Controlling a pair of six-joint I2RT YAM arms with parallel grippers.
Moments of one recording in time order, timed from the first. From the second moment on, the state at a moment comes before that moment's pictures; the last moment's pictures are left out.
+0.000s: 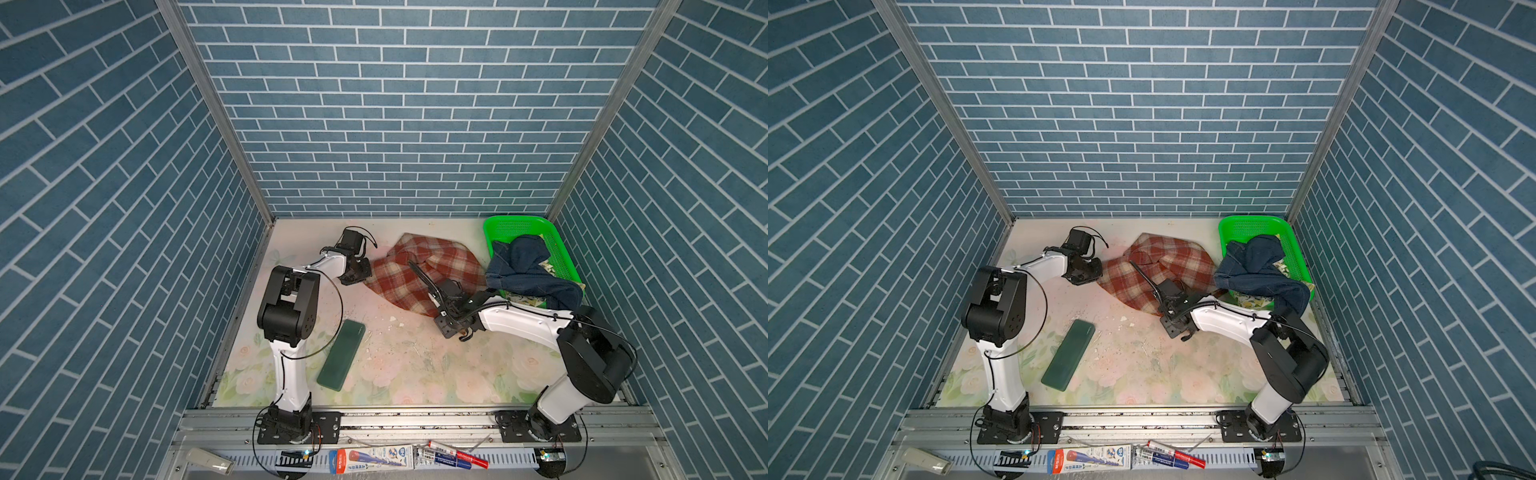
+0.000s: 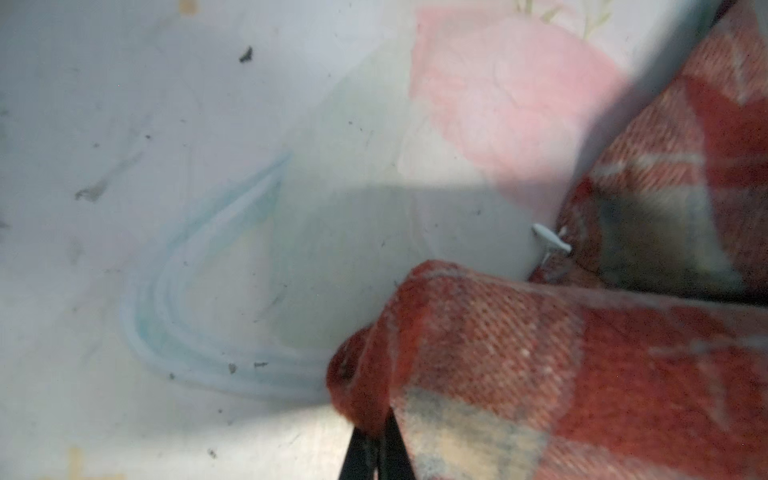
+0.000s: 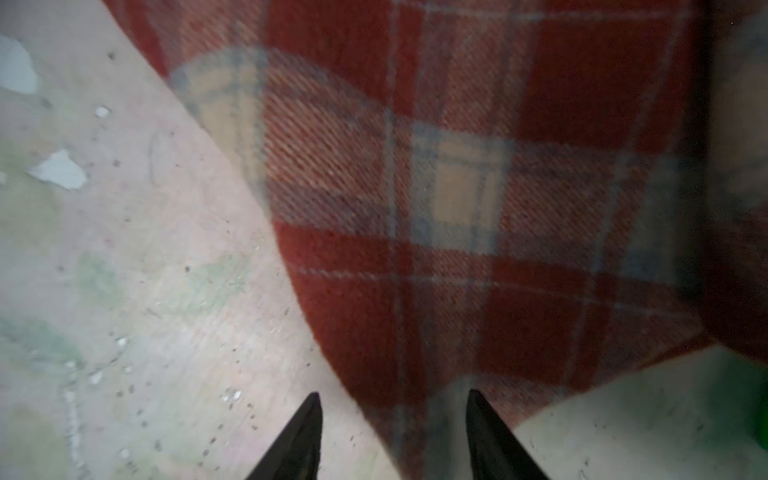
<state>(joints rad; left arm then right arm) -0.26 2.02 1.39 -0.47 0.10 -0.50 0.83 1.65 0.95 -0.53 0.19 0.11</state>
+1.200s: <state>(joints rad) -0.15 1.97 1.52 -0.54 0.23 -0.54 0.51 1.58 1.24 -0.61 -0.05 0.14</state>
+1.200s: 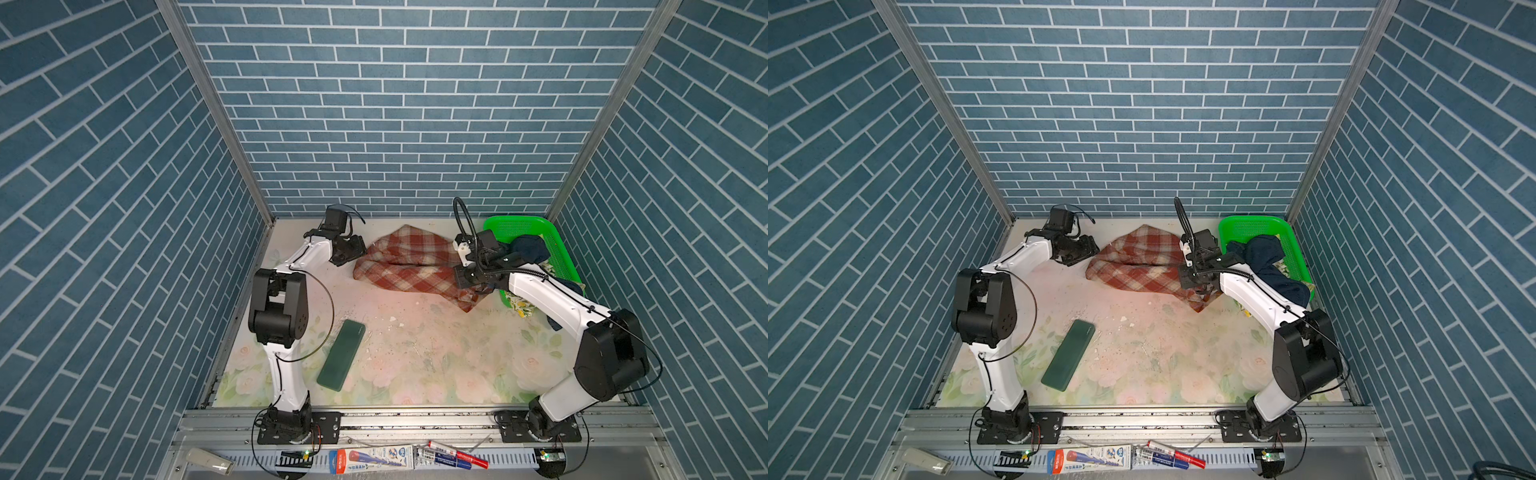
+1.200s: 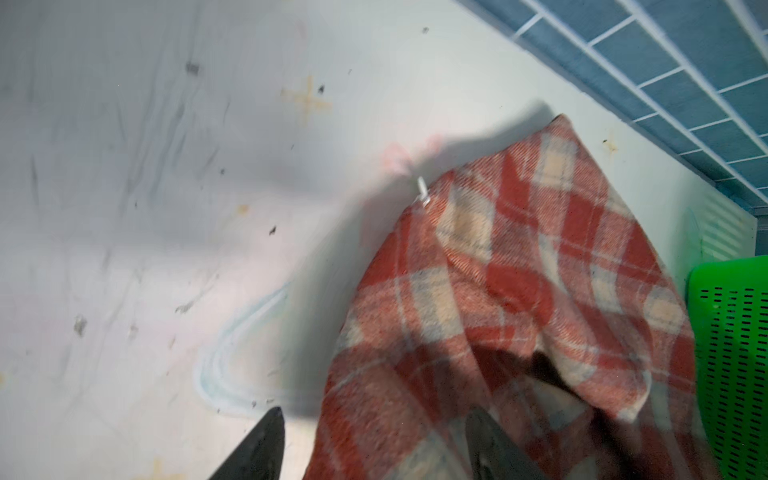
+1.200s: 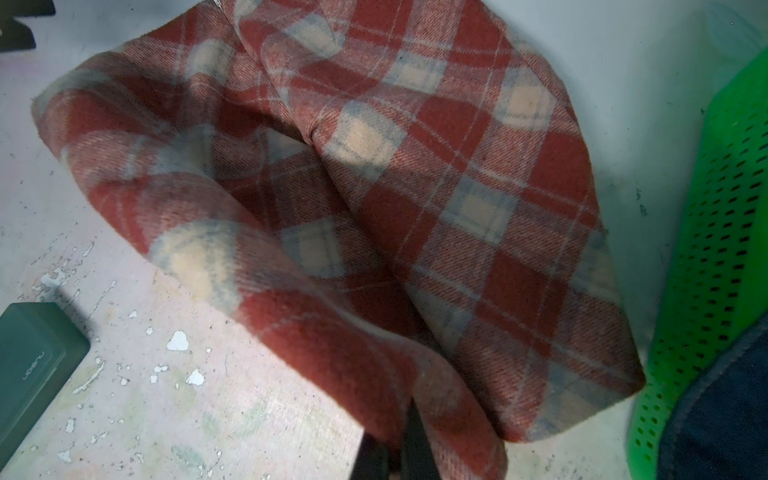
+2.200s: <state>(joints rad) -0.08 1.82 0.96 0.20 0.45 -1.37 0.53 1.58 1.21 -0.59 -0.03 0.14</state>
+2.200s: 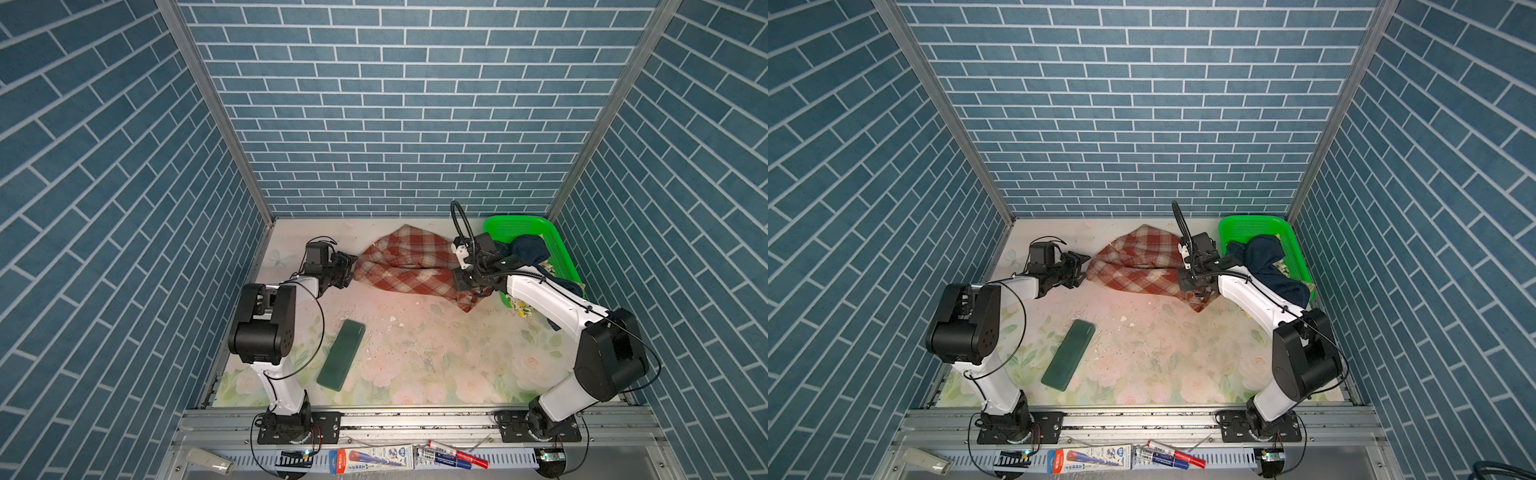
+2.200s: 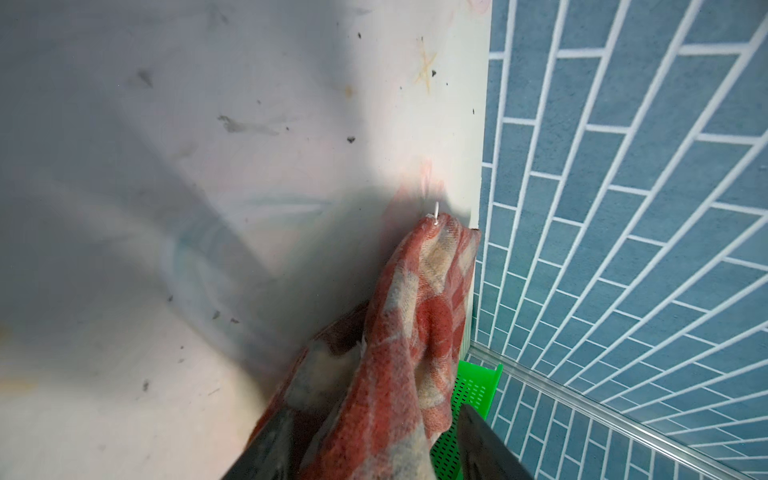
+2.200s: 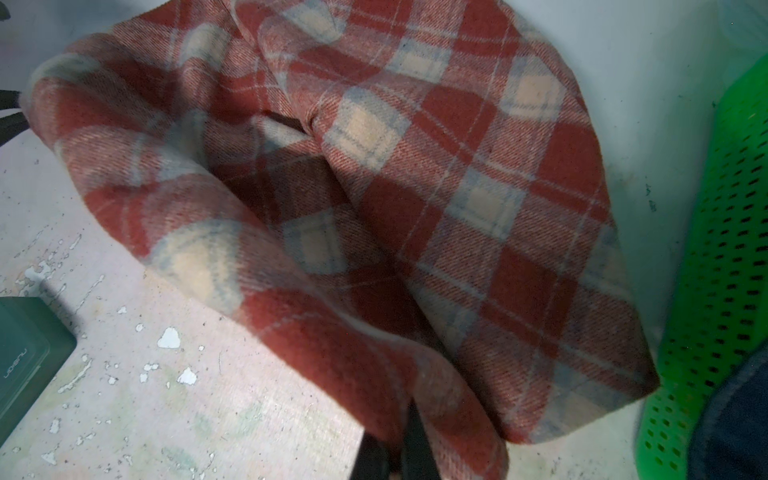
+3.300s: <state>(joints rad) -0.14 1.78 0.92 0.15 0.43 -1.45 0.53 1.59 1.21 -0.59 0.00 0.14</state>
